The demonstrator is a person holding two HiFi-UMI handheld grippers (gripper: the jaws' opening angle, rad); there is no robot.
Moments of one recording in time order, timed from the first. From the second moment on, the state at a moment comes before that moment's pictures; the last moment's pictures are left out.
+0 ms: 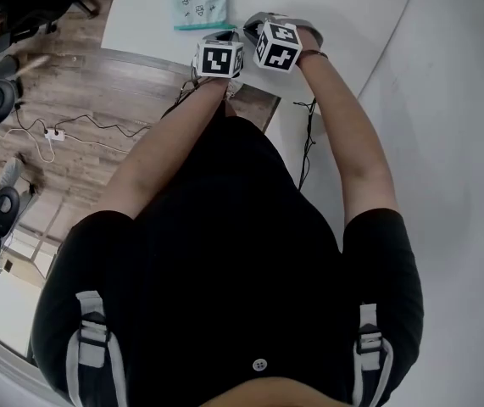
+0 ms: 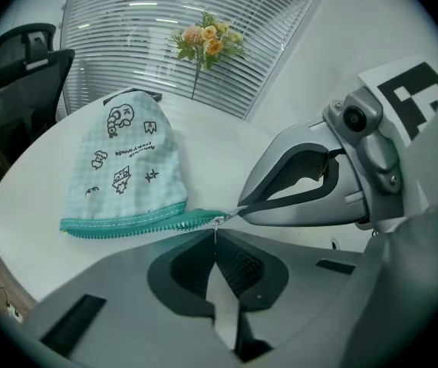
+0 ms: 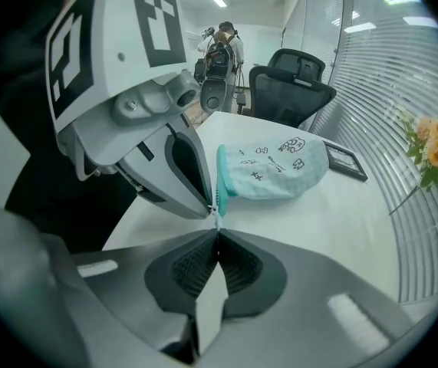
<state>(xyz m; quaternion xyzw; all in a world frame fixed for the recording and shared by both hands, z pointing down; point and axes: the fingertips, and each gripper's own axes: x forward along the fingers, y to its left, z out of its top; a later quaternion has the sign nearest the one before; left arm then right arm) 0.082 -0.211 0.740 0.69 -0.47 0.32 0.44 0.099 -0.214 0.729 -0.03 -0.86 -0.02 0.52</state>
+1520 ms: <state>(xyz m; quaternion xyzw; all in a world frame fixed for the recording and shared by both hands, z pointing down) -0.038 -0.204 0.721 0.68 -0.51 0.34 0.41 0.120 -0.216 0.710 0.01 -0.82 -0.01 0.57</state>
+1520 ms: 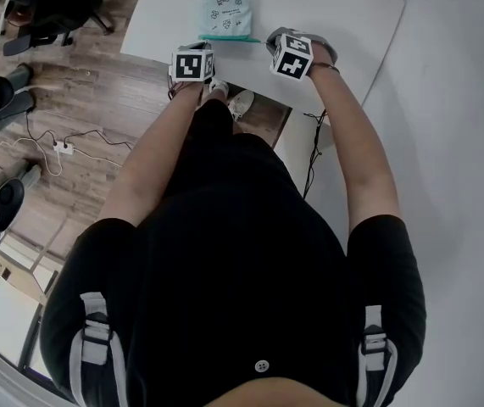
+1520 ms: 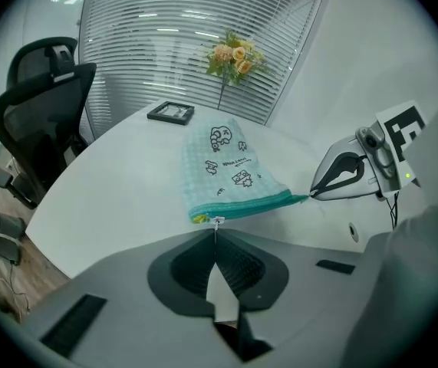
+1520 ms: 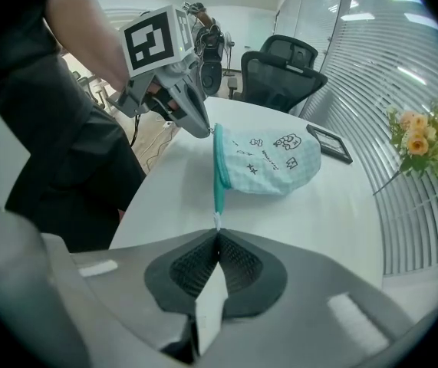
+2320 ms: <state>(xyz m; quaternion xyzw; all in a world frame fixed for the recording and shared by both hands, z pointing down) -0.046 -0.205 0.727 0.70 -0.47 0.35 0.41 0.124 -0.208 0.721 0.06 -0.83 0.06 0.55</state>
